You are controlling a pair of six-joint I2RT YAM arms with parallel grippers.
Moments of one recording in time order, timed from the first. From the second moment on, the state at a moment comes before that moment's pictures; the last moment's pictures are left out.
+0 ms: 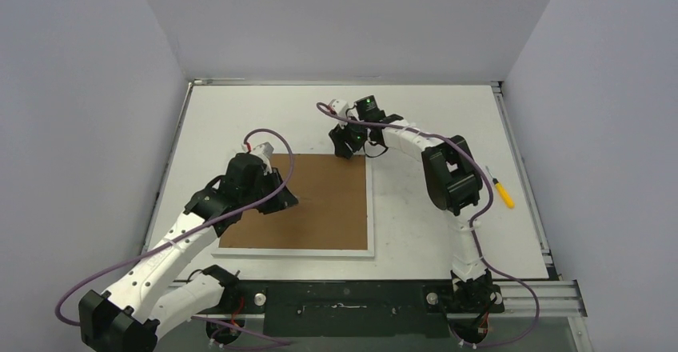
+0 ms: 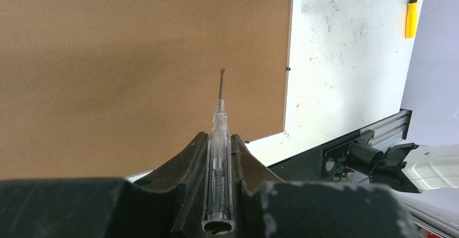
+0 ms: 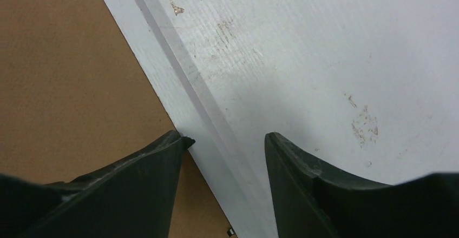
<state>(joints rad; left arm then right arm) -0.53 0.94 0.79 -0.62 0.14 -0.75 0.50 2.20 1.63 -0.26 -0.42 -0.35</state>
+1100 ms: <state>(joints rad) -0.39 0.96 0.80 -0.68 0.14 -0.72 0.33 1.95 1.29 -0.23 -0.15 0.02</state>
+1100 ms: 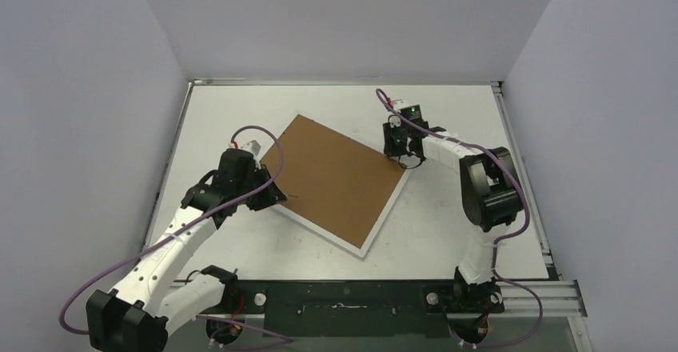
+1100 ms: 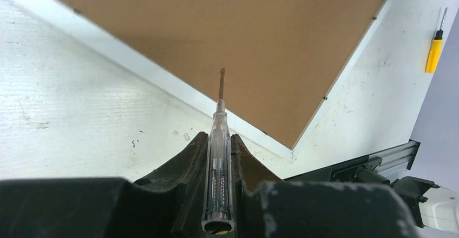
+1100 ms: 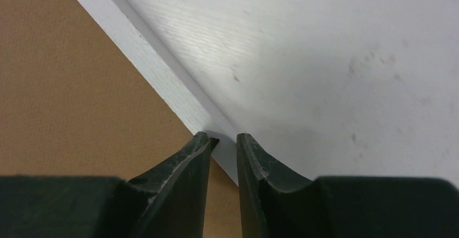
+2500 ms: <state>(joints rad) -0.35 0.90 0.73 -0.63 -0.05 -0.80 0.63 1.77 1.02 -0.11 -0.06 0.25</state>
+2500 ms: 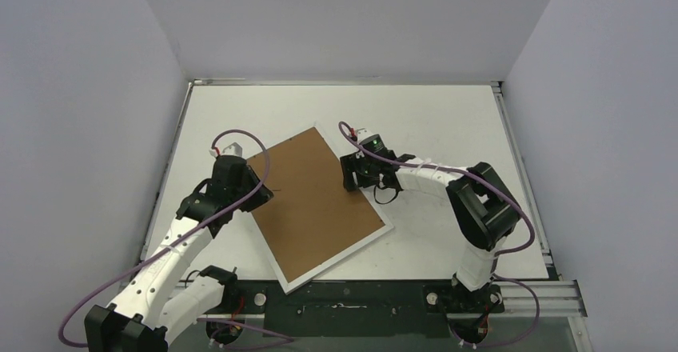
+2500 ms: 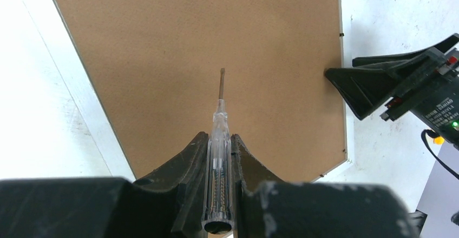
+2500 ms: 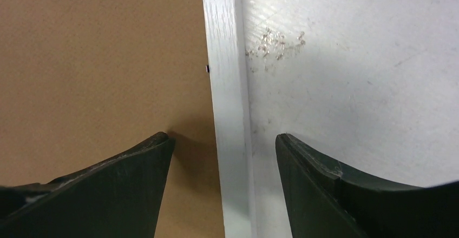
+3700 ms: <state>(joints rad) -0.33 1.02 0.73 -0.53 0.14 -0.76 0.47 1.52 0.65 0.11 0.09 0.48</state>
